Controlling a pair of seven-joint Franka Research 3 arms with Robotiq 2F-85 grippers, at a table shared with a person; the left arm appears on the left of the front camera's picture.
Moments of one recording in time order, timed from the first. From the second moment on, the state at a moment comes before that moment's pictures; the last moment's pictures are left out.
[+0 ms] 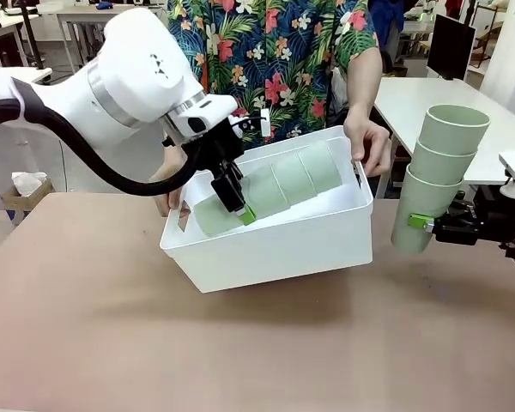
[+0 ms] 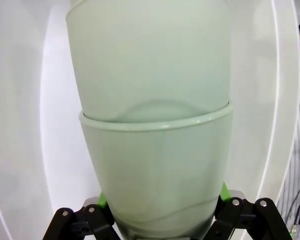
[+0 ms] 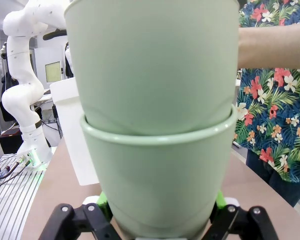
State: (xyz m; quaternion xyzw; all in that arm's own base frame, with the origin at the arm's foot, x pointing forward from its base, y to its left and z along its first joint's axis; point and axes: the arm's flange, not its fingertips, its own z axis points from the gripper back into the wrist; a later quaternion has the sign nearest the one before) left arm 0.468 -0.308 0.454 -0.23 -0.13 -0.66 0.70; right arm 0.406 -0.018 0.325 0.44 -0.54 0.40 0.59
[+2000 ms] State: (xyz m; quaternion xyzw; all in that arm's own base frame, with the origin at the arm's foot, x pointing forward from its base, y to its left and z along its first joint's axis) left arm 0.467 -0.303 0.471 -0.22 -0.14 -0.68 0.68; right arm 0.406 -0.018 0.325 0.44 -0.54 0.40 0.59
